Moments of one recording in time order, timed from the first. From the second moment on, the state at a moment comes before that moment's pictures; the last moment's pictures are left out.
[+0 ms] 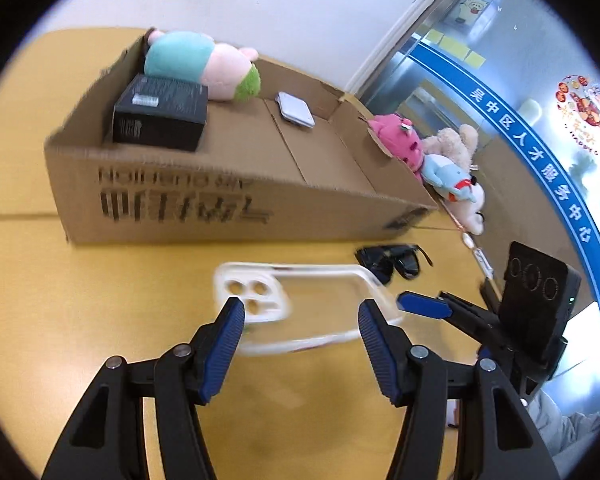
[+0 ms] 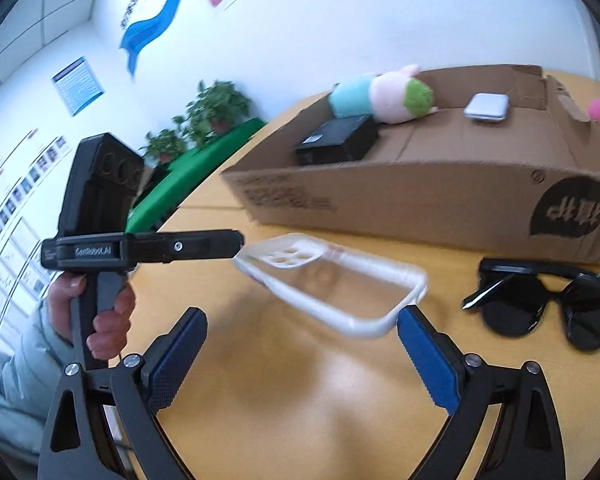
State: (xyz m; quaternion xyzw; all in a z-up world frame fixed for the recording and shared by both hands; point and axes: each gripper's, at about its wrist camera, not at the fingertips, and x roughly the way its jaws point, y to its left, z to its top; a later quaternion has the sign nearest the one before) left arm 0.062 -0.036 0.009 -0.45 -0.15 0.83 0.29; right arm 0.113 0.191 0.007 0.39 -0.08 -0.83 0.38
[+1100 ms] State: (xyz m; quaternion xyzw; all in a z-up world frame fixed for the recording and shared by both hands) left arm 0.051 -0.038 0.001 -0.47 -0.10 0.86 0.18; right arm 0.088 0.183 0.003 0.42 0.01 -0.88 0.25
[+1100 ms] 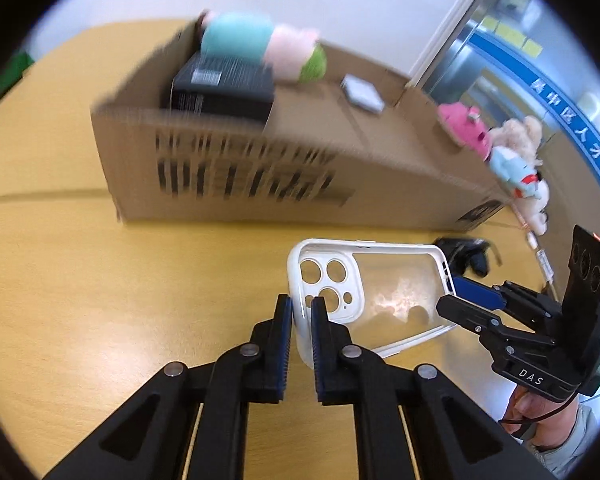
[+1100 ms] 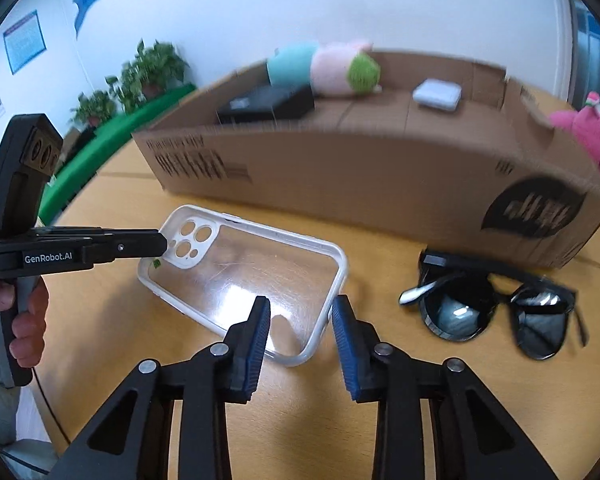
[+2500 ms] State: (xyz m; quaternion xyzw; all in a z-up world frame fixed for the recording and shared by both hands) left arm -0.079 -0.076 0.025 -0.51 -0.01 0.86 0.07; right arm -0.089 0.098 -0.005 0.50 -0.01 -0.81 0.30
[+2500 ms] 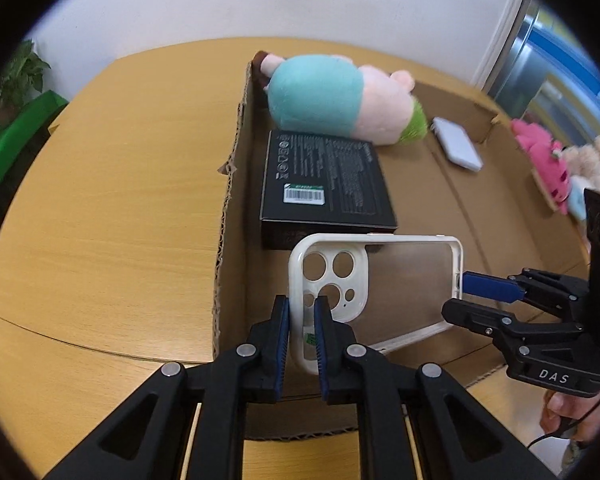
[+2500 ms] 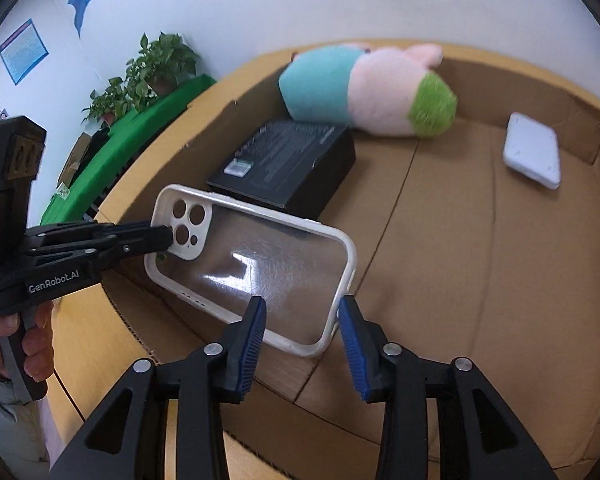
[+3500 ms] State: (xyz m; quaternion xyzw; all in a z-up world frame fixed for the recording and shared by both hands) left arm 0.038 -0.010 0.132 -0.27 0.00 0.96 0.08; right arm 0.048 0.174 0.107 0.31 0.04 -0.93 0.19
